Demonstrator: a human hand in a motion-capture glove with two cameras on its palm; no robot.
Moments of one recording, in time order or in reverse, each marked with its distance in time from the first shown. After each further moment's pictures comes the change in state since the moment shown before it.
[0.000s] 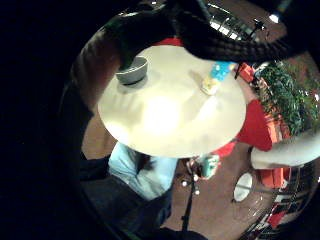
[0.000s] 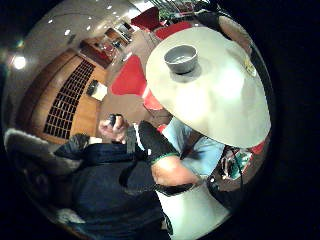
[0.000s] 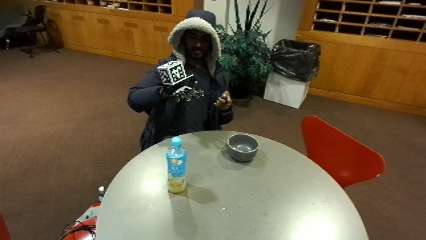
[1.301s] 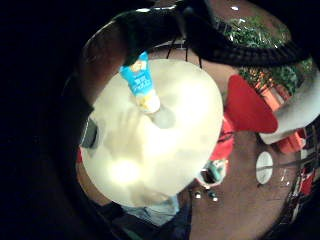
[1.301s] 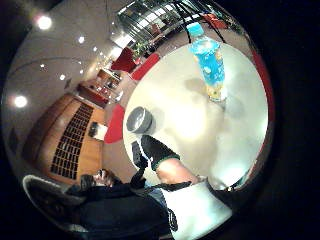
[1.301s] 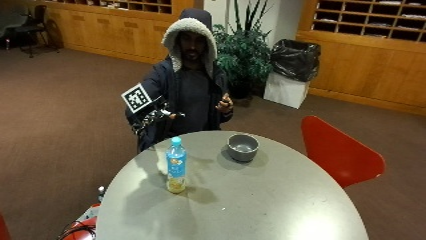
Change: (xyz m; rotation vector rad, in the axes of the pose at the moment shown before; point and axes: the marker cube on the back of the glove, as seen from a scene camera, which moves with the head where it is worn) arm 0.228 -0.100 0.007 0.301 -0.118 0.320
